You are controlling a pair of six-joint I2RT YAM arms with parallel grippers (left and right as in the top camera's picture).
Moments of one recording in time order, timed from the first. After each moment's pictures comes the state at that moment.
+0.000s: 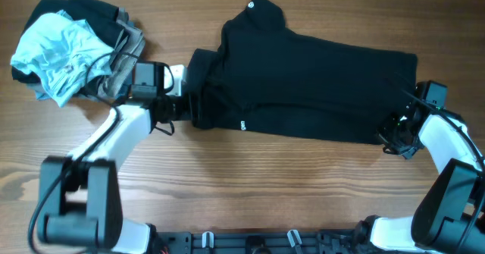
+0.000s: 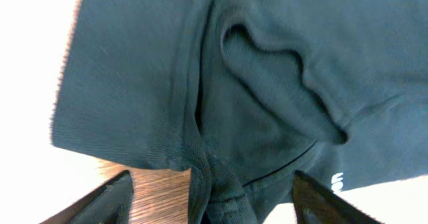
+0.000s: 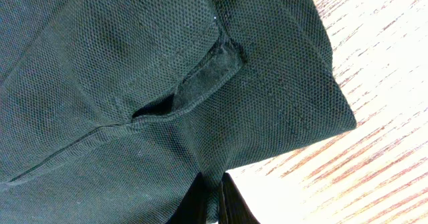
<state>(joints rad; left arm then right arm) -0.11 1.65 0.86 -0.34 0.39 -0.18 -0.38 1.59 0.81 -0.66 -0.02 0.43</state>
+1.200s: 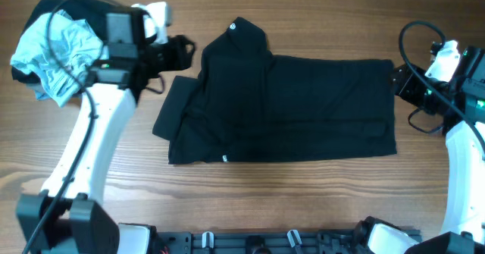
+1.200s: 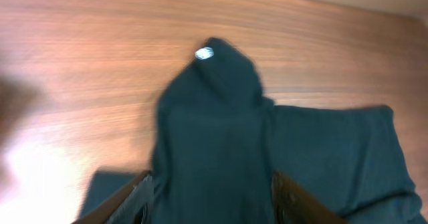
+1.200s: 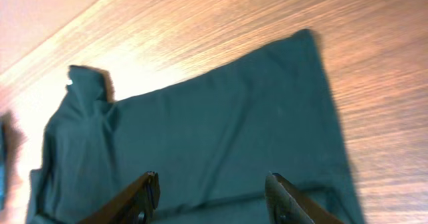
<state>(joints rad) -0.13 1.56 1.28 -0.48 0.31 -0.22 -0.38 1.33 1.10 -0.71 -0.43 0.15</state>
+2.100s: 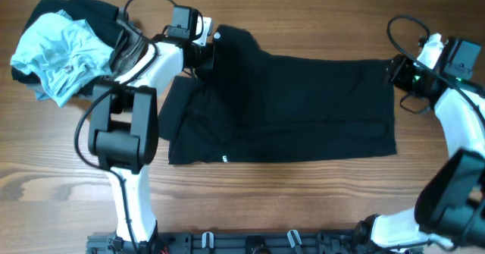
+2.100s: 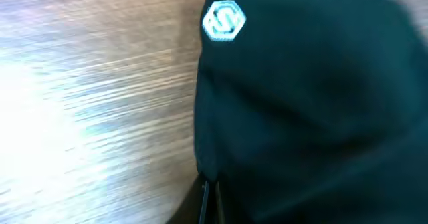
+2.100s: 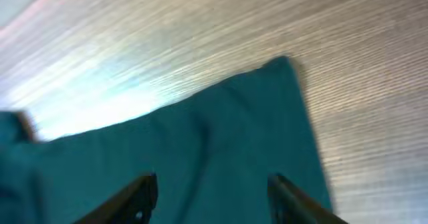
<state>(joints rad) -0.21 2.18 1.55 -0.46 0.17 -0.07 -0.38 1.68 1.10 -0.39 -0.37 0.13</state>
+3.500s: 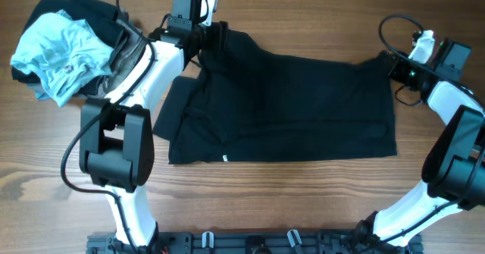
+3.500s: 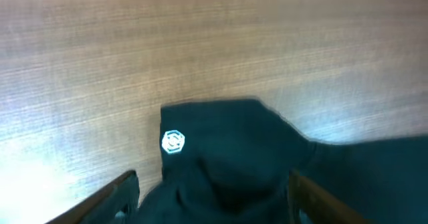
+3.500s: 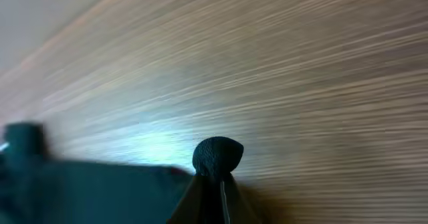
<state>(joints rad) -0.26 2.04 1.55 -0.32 0.16 -0.12 -0.42 1.93 1.12 -0.06 -0.62 0.09</state>
